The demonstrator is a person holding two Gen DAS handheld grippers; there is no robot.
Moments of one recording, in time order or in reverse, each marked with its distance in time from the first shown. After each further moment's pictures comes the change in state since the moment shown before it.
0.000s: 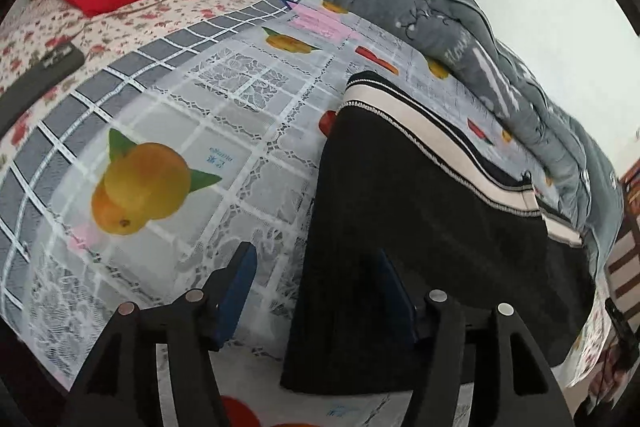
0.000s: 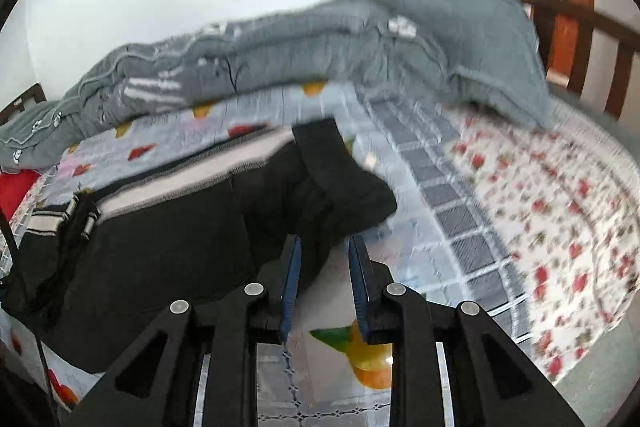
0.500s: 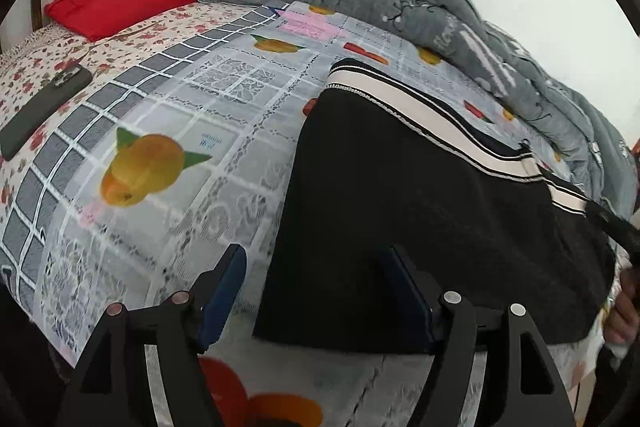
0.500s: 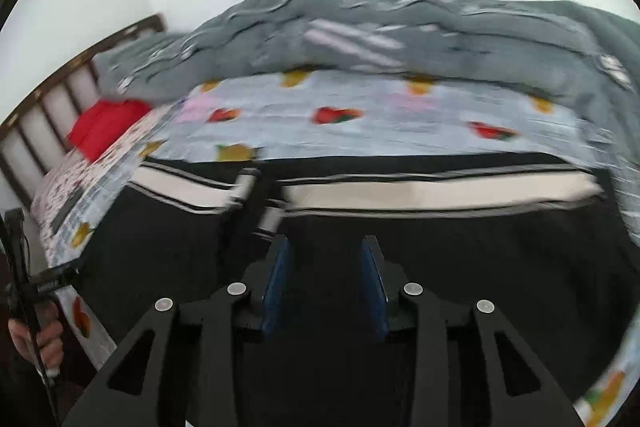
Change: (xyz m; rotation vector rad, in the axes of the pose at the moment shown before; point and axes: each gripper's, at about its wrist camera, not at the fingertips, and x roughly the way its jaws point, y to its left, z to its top) left arm -0.019 -0.019 -0.032 0.098 -0.039 0.063; right arm 0.065 0.232 0.014 -0.268 0.163 0.434
